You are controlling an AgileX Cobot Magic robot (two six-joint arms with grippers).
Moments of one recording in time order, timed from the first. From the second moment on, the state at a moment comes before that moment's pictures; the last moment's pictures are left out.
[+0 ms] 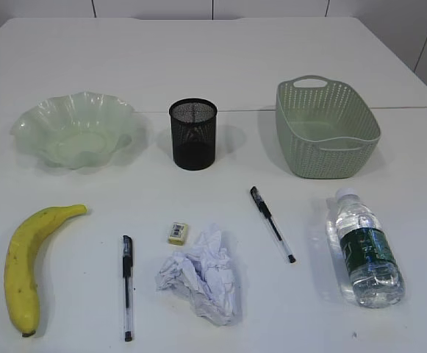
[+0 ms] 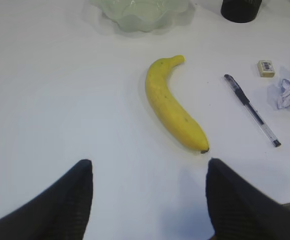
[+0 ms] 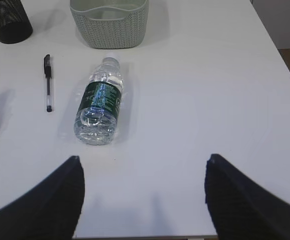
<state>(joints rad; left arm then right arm) -0.04 0.01 -0.51 -0.07 1.11 0.05 -0.03 -0.02 -0.50 0.02 1.14 -0.02</state>
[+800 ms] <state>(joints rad) -0.04 0.01 -0.51 -0.07 1.11 0.05 -0.03 -0.02 -0.50 0.02 1.14 -0.02</state>
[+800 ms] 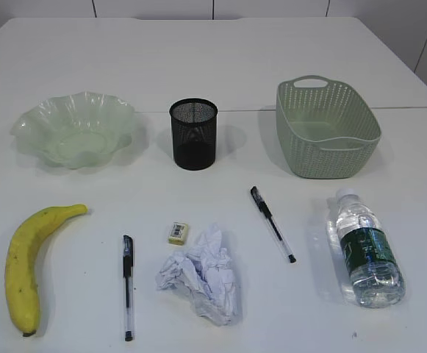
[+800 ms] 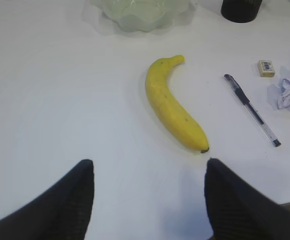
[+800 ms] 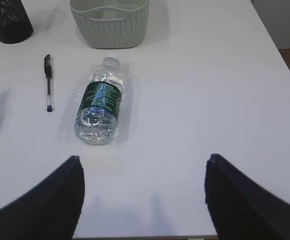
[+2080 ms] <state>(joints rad) -0.04 0.09 -0.54 -0.13 0.97 0.05 -0.03 0.24 -0.54 0.14 0.84 -0.04</state>
